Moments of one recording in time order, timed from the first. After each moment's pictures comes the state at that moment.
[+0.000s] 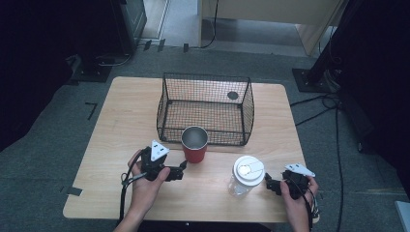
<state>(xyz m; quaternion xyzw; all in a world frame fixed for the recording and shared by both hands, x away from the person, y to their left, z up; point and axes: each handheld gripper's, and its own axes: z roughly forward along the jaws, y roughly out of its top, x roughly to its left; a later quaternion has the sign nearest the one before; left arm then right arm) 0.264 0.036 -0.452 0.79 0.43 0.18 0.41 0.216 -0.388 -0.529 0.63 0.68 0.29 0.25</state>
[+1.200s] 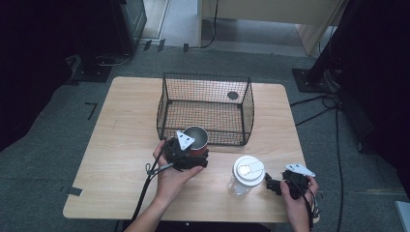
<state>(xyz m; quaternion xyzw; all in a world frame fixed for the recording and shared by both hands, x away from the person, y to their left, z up) 0.288 -0.031 -0.449 0.77 0.45 0.21 0.40 0.216 -0.388 -0.529 0.63 0.68 0.30 0.25</state>
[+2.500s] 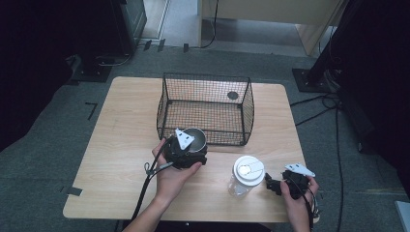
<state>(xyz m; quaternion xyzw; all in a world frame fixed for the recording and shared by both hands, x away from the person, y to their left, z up) 0.283 -0.028 -0.435 0.76 0.45 0.23 0.41 0.216 -0.388 -0.529 0.63 0.68 0.30 0.25</state>
